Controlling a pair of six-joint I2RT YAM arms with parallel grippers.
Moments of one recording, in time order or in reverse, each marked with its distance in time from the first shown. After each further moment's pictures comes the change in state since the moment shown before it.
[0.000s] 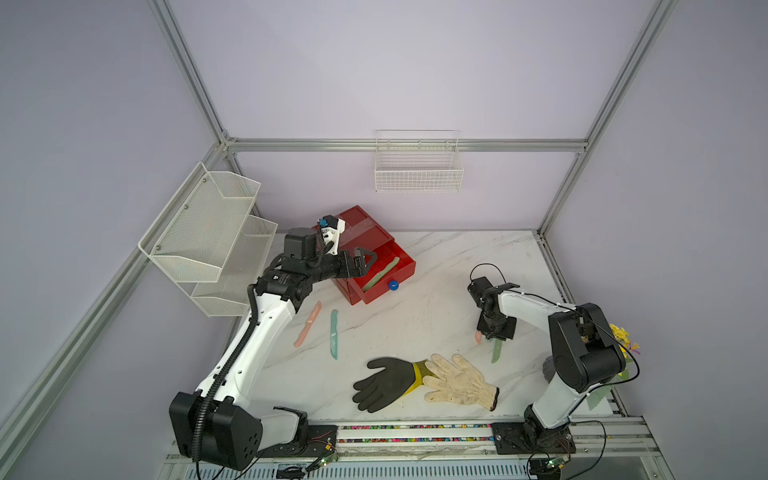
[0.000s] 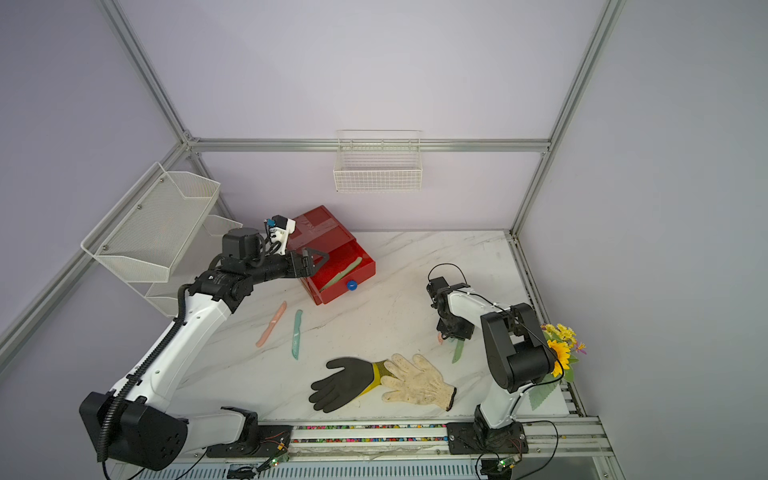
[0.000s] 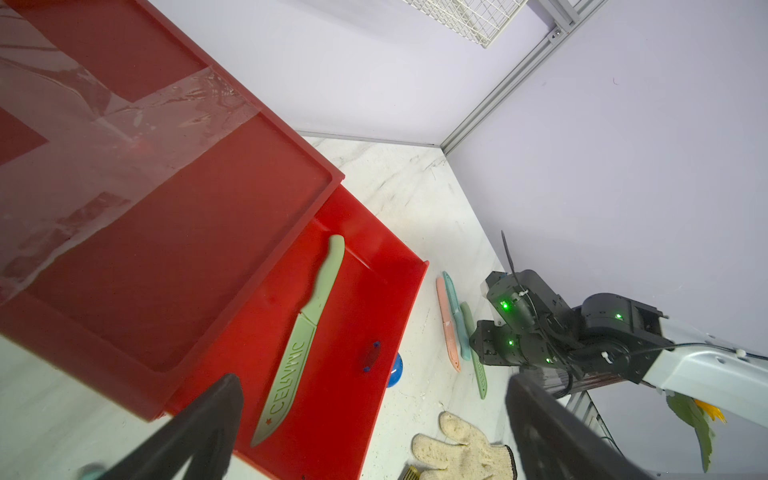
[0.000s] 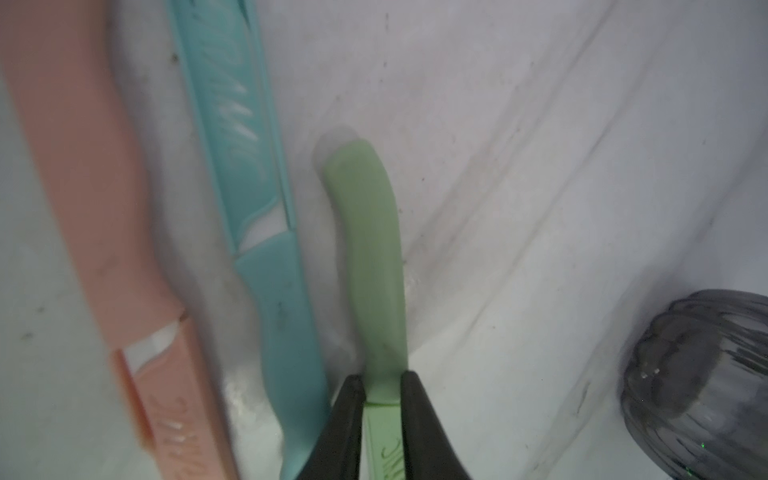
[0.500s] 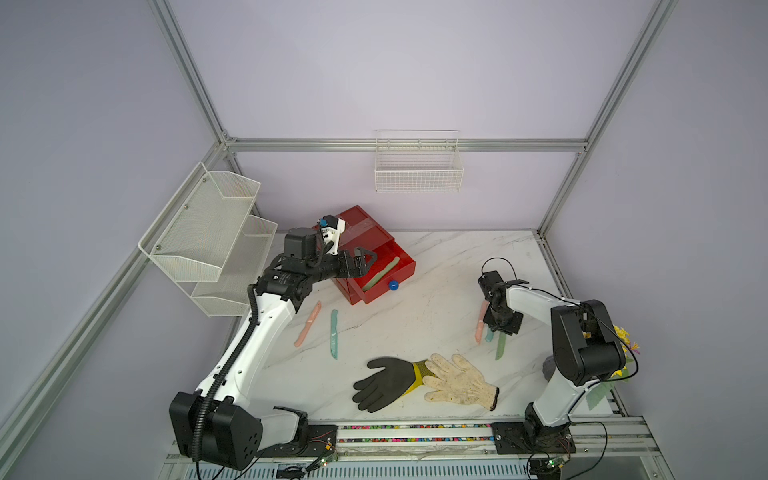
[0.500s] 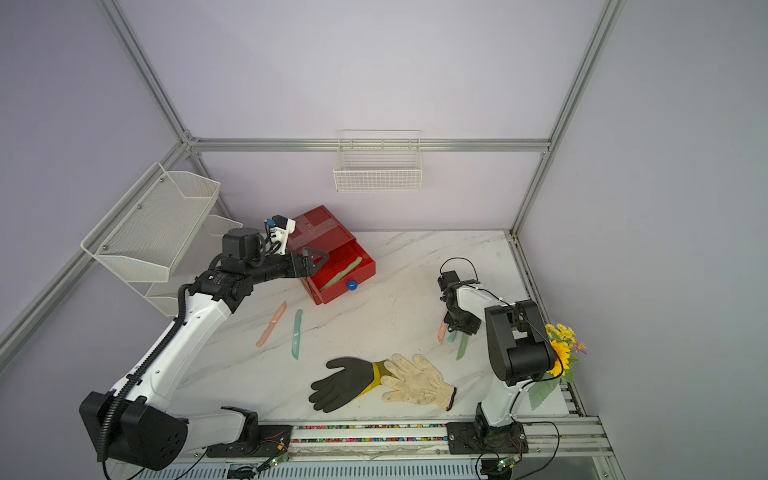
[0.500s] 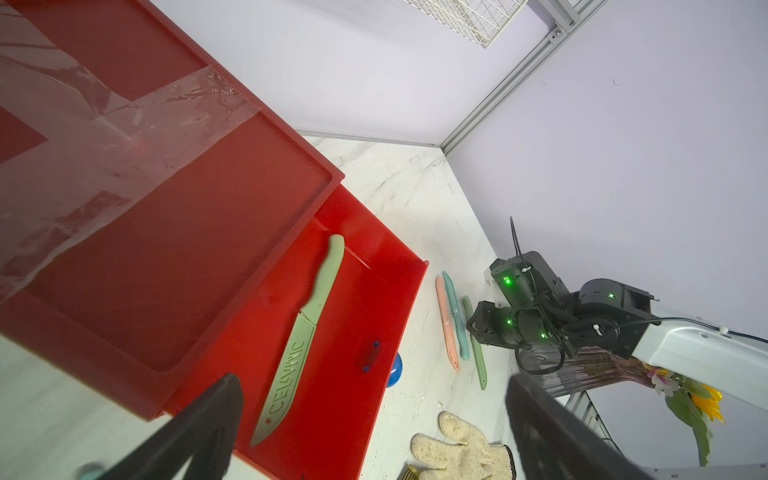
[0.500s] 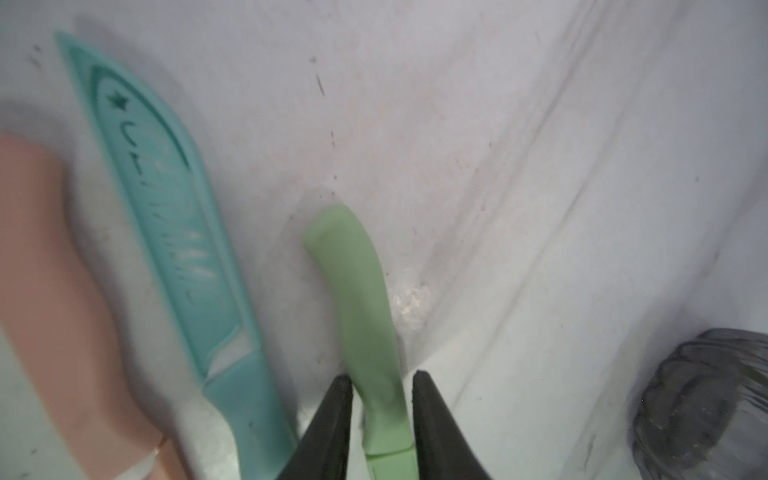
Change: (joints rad) left arm 0.000 0.000 -0.001 0.000 0.000 -0.001; right arm -0.098 0.024 0.023 0.072 -0.047 -0.021
